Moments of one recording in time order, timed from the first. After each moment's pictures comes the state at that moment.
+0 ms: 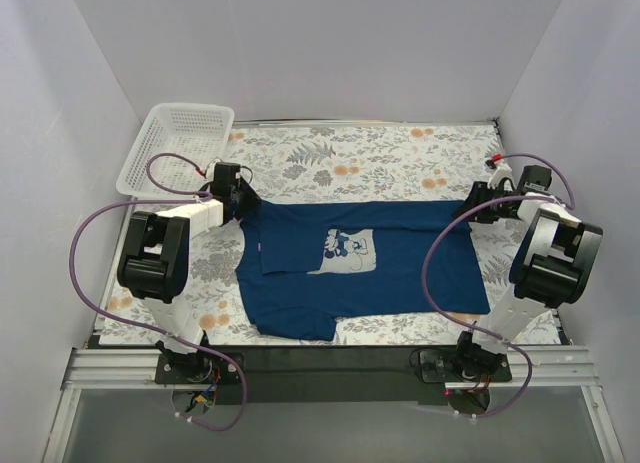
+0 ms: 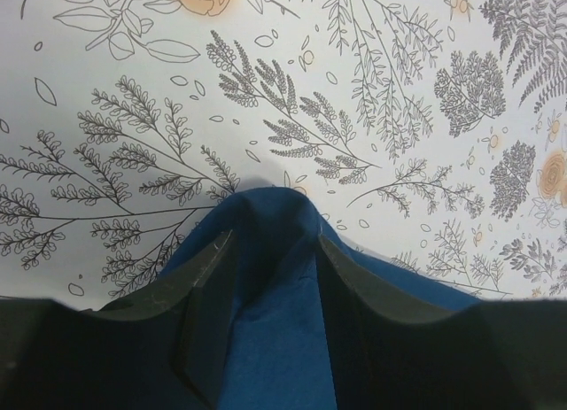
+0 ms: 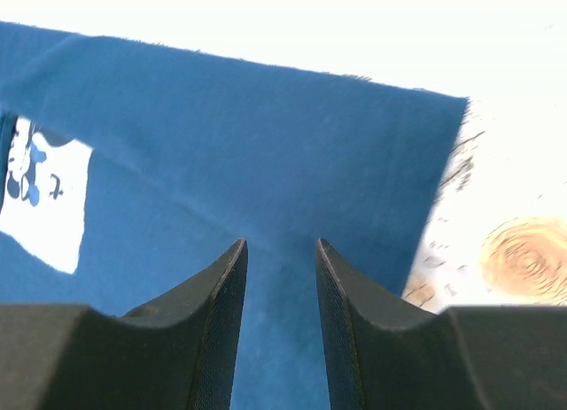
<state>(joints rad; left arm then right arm) -0.19 1.79 1.01 0.00 -0.09 -0.82 -0.37 1.73 1.06 -0.39 -0.80 -0.28</state>
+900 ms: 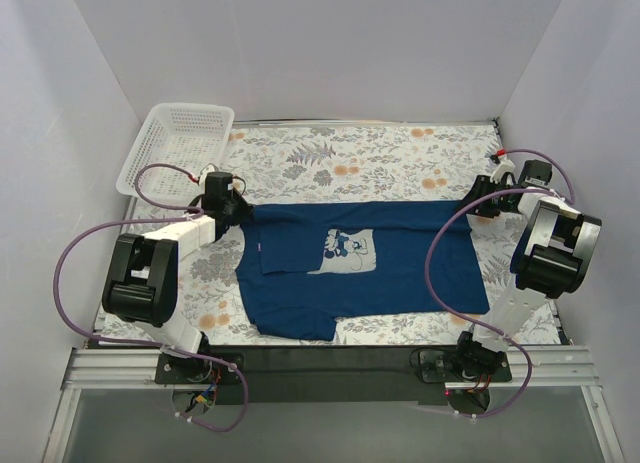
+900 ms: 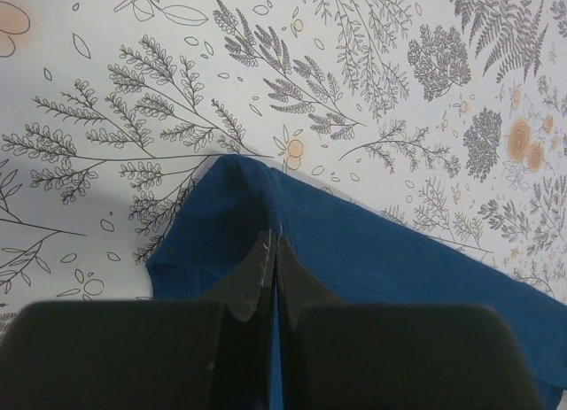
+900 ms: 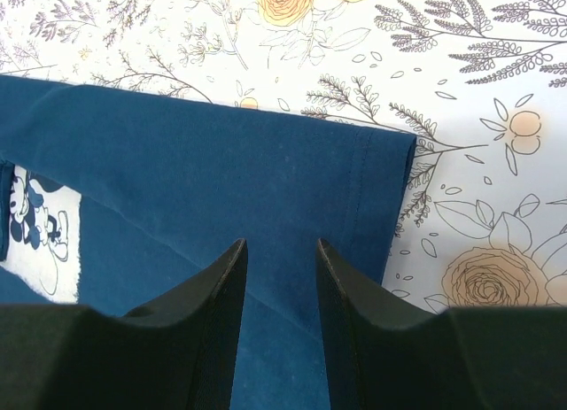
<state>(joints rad) -0.19 1.63 0.84 0.07 -0.07 -0.80 -0.37 1.83 1.15 -0.35 -0.77 -0.17</state>
